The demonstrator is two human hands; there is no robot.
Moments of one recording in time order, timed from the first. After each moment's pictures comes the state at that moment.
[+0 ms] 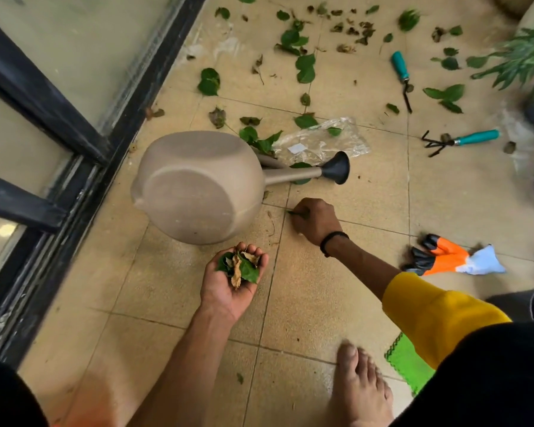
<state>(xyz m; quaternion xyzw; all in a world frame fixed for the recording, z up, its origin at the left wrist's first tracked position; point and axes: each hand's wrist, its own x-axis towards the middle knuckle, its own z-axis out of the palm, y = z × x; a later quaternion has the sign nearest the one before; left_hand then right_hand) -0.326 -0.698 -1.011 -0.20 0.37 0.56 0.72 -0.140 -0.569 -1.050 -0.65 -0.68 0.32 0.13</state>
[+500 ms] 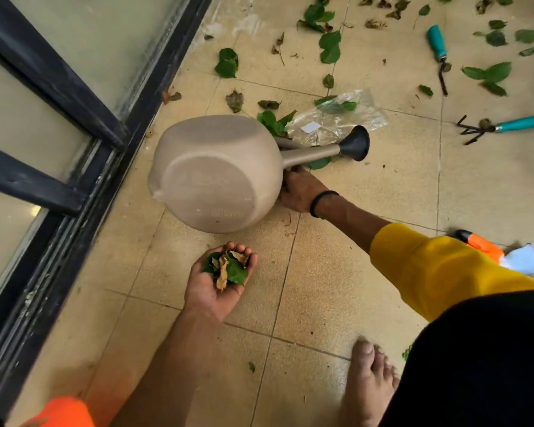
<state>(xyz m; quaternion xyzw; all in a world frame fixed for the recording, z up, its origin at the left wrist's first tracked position) -0.368 -0.717 -1.021 -0.19 0.39 0.58 0.69 -0.201 -0.514 -1.055 -0.52 -0.81 0.27 -0.04</state>
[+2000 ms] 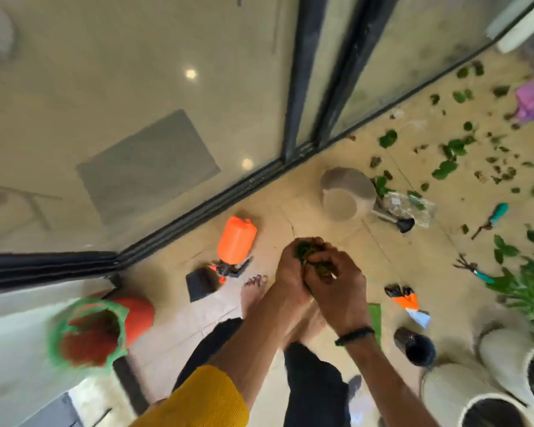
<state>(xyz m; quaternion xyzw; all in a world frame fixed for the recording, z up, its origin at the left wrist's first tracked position) -0.353 -0.895 -0.424 -0.37 0.32 0.68 0.55 -0.262 -0.867 -0.409 -0.45 -0.73 0.49 0.12</state>
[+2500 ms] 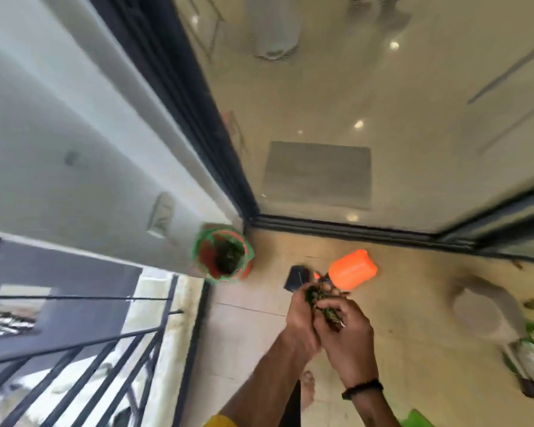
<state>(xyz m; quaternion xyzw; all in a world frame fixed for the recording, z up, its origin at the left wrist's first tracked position) -0.351 -1.215 -0.348 -0.45 0.23 0.81 0.29 -0.296 -1.139 -0.344 -0.20 -0.80 0.56 -0.06</state>
